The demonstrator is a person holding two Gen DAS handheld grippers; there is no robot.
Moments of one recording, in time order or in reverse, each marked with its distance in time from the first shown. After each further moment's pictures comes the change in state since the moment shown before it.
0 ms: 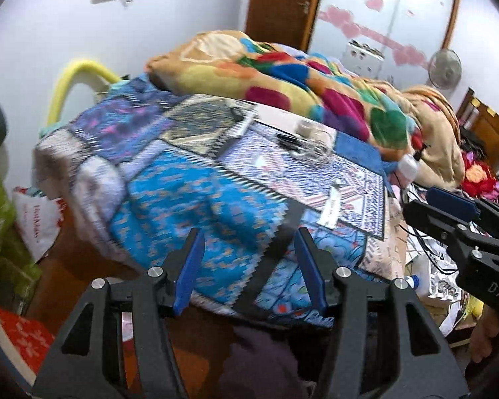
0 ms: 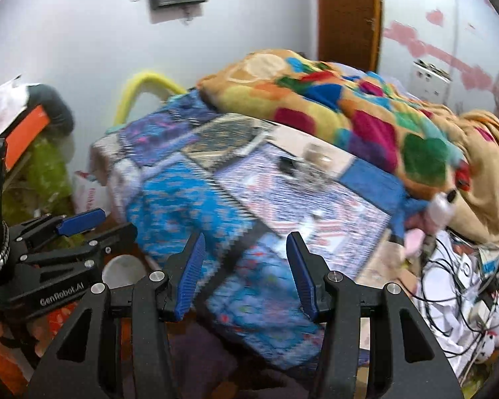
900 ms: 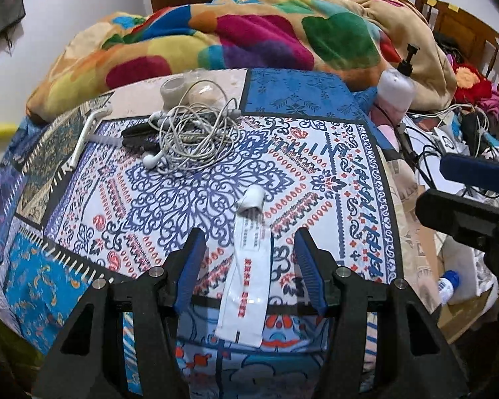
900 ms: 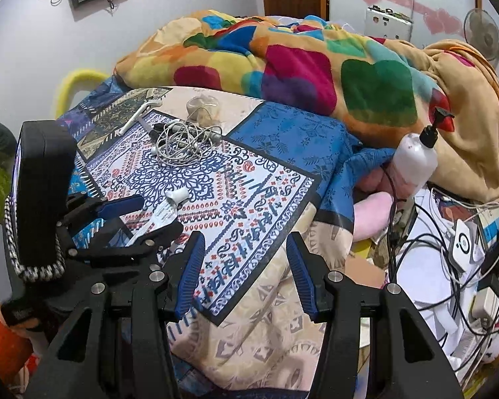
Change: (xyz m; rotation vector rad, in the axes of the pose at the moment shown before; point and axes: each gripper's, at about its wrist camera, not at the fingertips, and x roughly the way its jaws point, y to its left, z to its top) left arm 0.206 -0.145 0.028 0.372 0.146 -0.085; right arm 0.086 -0.143 -0.014 0.151 0.112 -0.078
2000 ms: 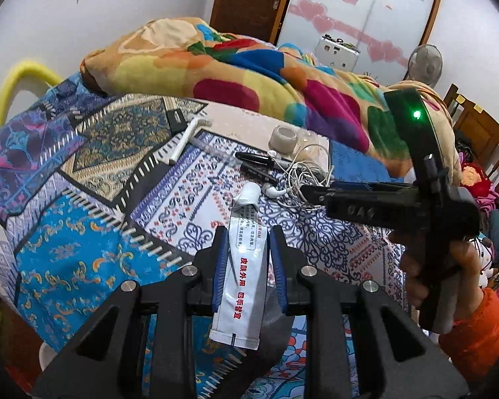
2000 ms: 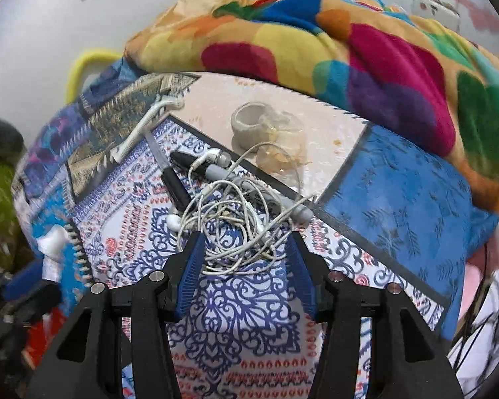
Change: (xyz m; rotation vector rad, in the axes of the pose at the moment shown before) left arm -0.055 0.123 -0.021 -0.314 -0.195 -0.047; right arm 0.125 0.063 0.083 -0.075 0.088 0.109
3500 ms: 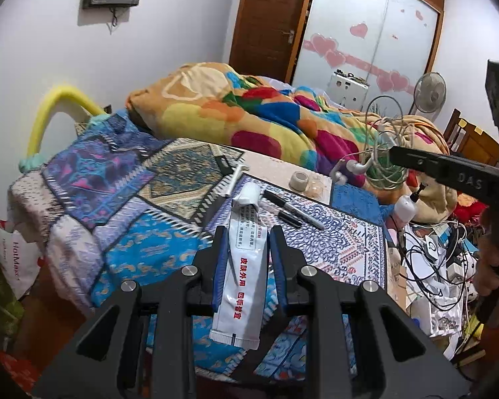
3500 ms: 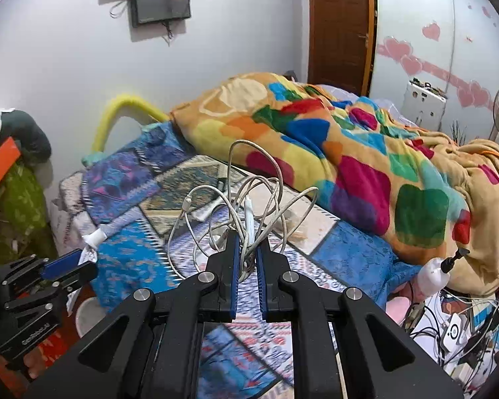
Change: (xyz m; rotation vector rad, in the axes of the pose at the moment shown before) left arm -0.142 0.025 -0.002 -0.027 -0.136 0.081; right arm -0.177 0.083 -0.004 -0.113 -0.281 -0.047
